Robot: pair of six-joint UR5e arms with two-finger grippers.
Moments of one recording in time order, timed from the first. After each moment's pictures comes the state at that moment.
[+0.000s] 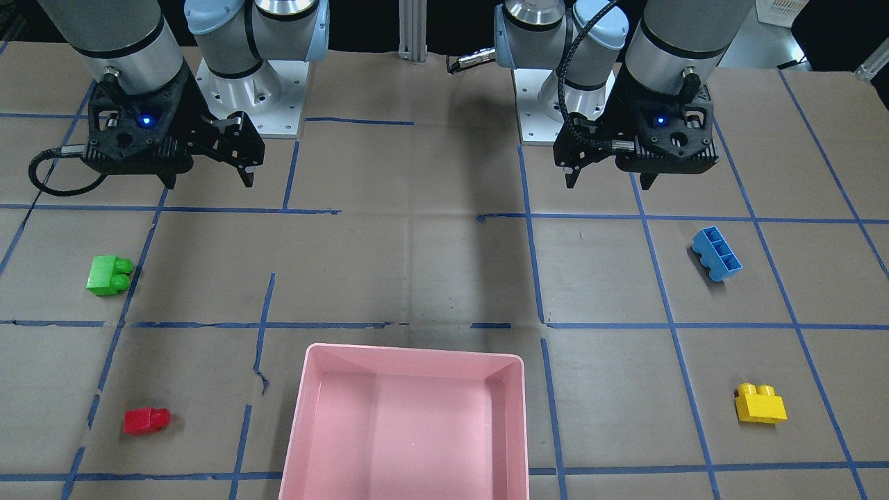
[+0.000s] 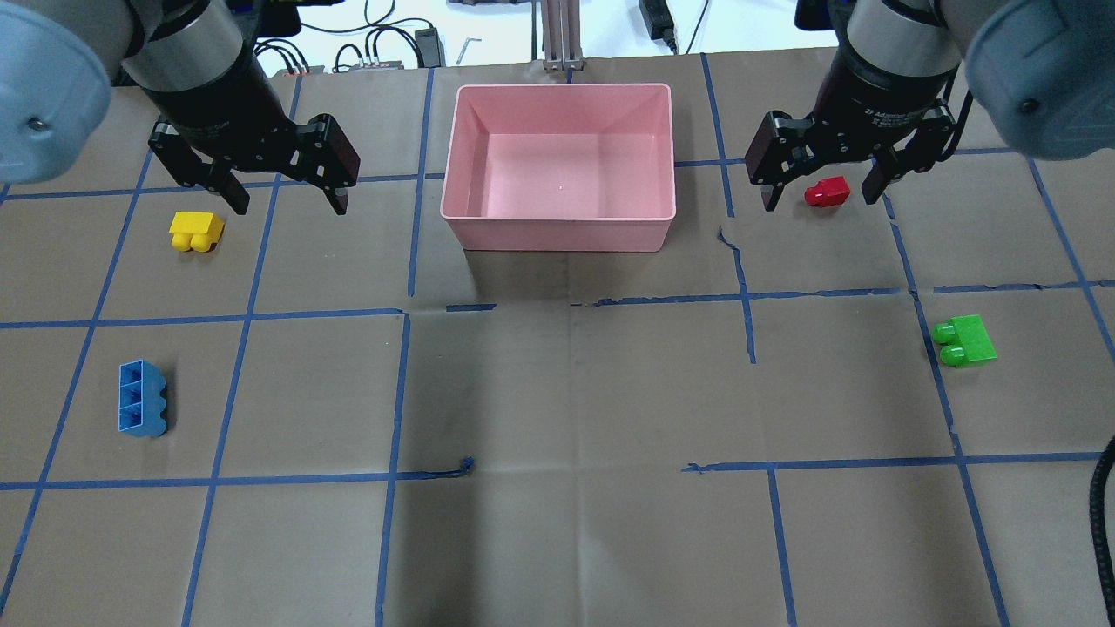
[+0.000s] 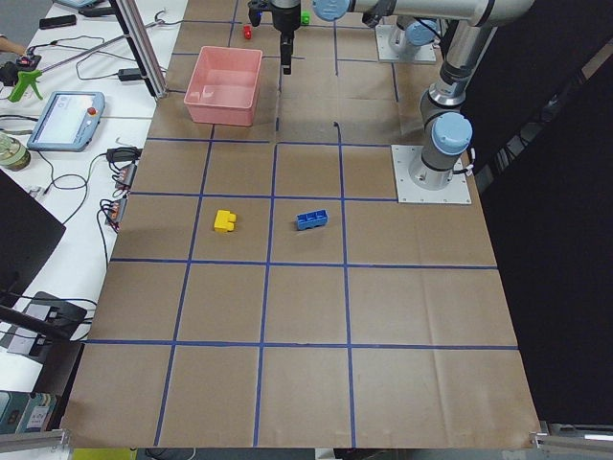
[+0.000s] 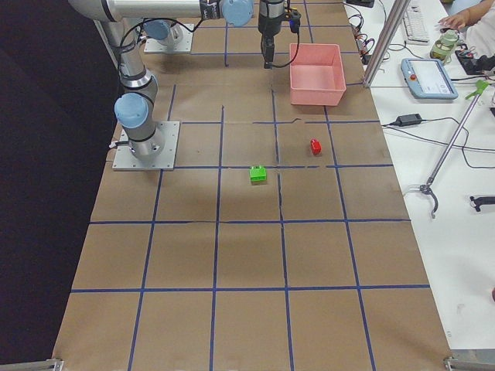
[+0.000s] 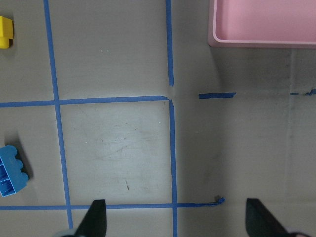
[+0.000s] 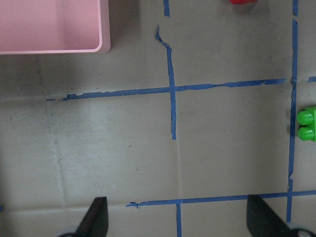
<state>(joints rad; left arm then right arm) -1.58 -1.60 -1.51 -1.61 1.61 0.02 1.58 -1.55 1.56 -1.56 -1.57 -0.09</state>
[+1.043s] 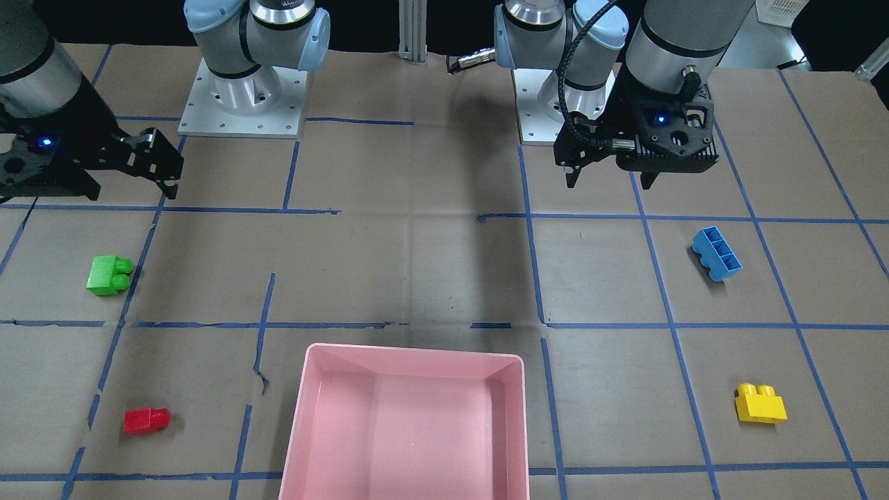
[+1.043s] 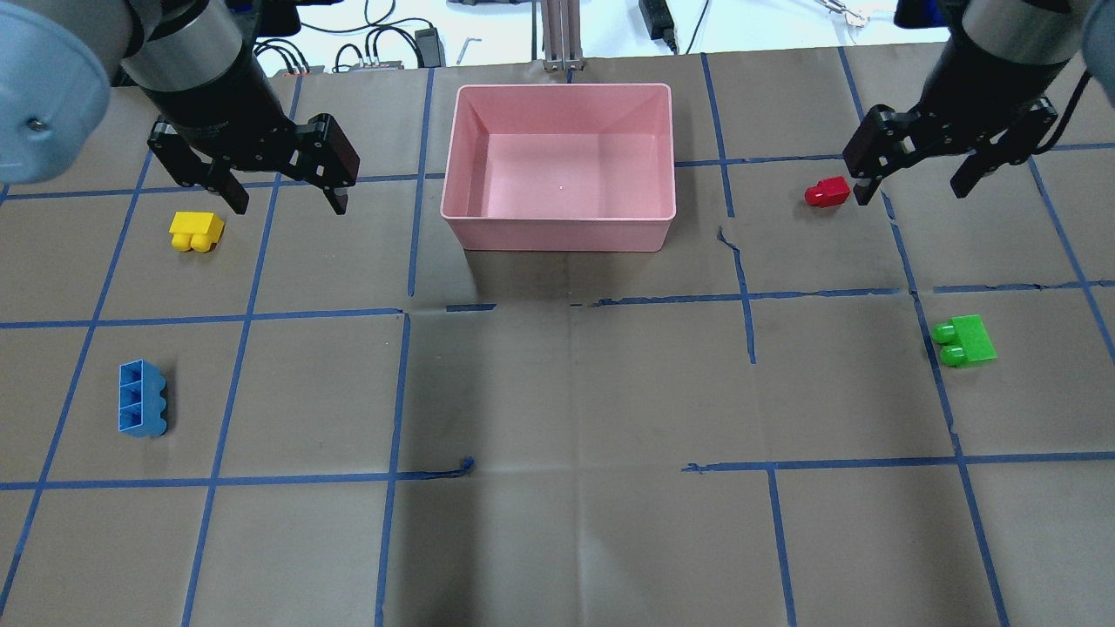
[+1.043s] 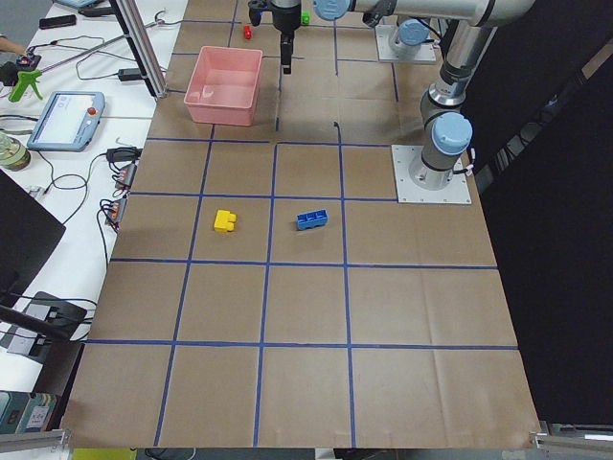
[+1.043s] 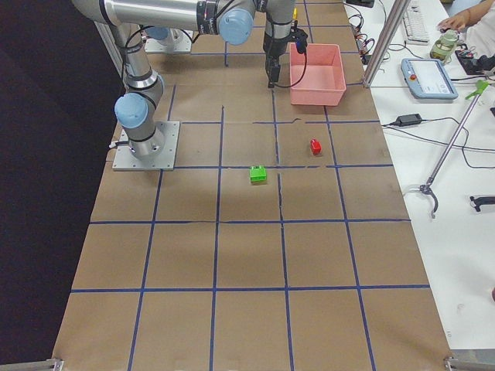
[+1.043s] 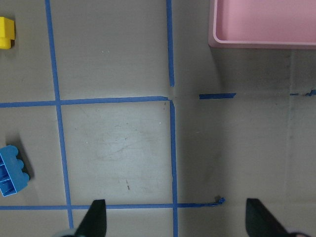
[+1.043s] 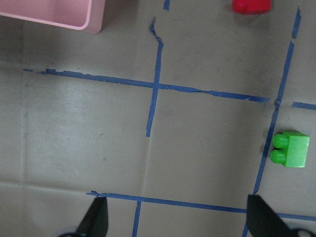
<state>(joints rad) -1.58 -1.60 -1.51 -1.61 1.61 0.02 1.36 -1.54 1.58 -1.54 -1.58 -0.21</state>
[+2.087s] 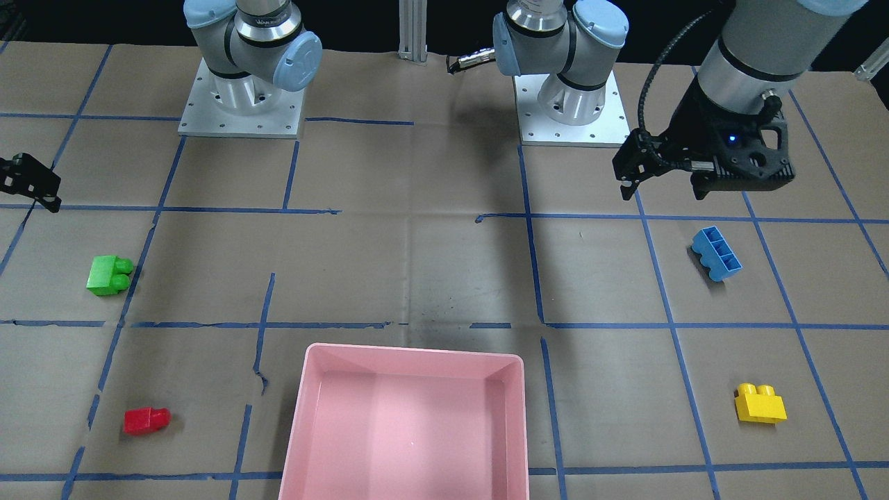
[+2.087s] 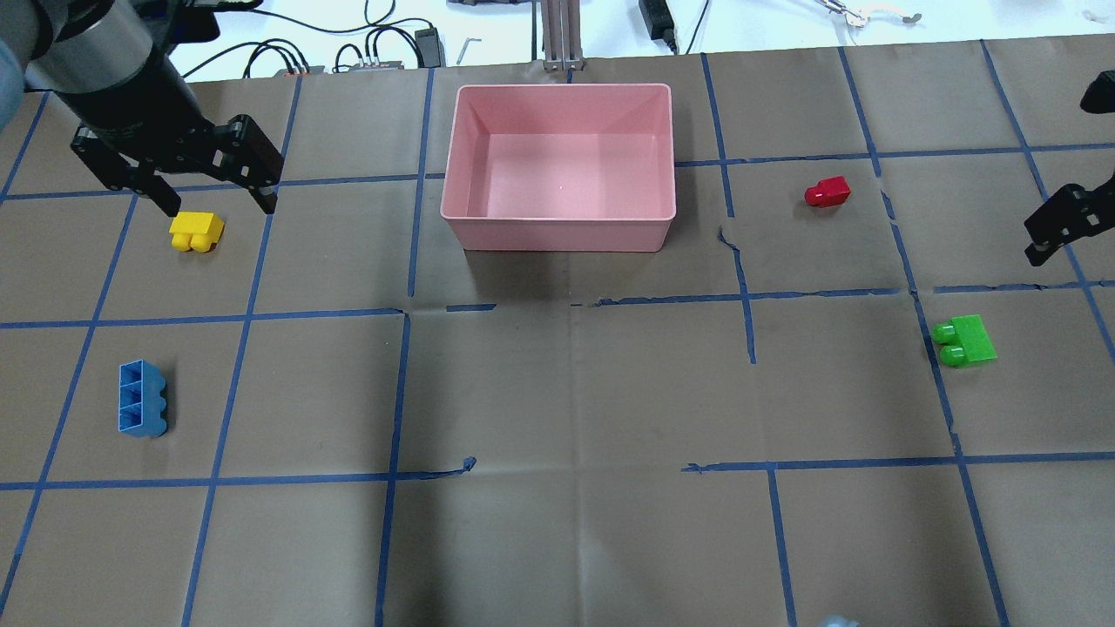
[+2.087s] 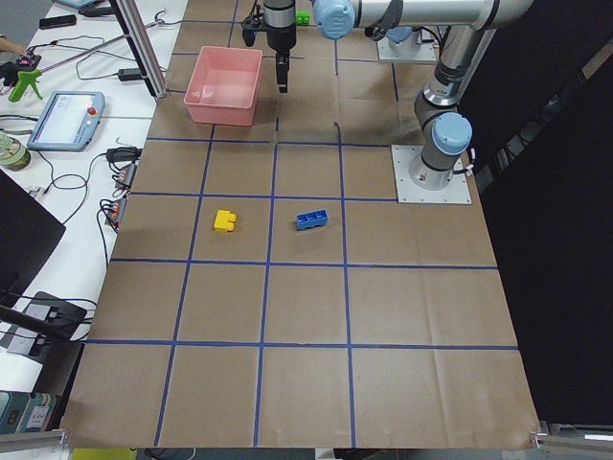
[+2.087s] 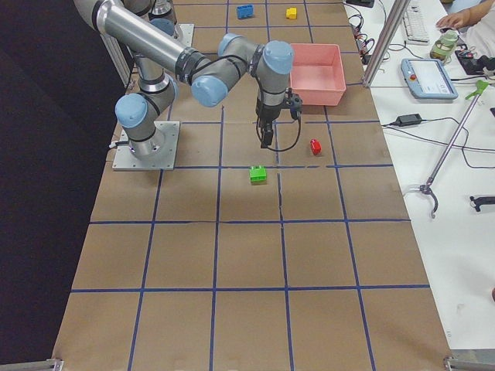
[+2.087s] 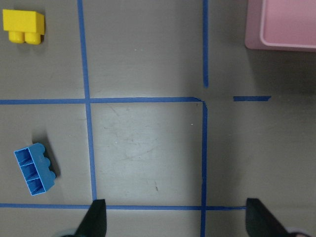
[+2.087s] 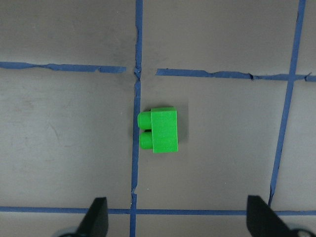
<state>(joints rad) -1.39 -1.60 -1.54 -1.60 1.62 0.15 1.02 -1.52 1.83 -1.85 -1.64 -0.62</state>
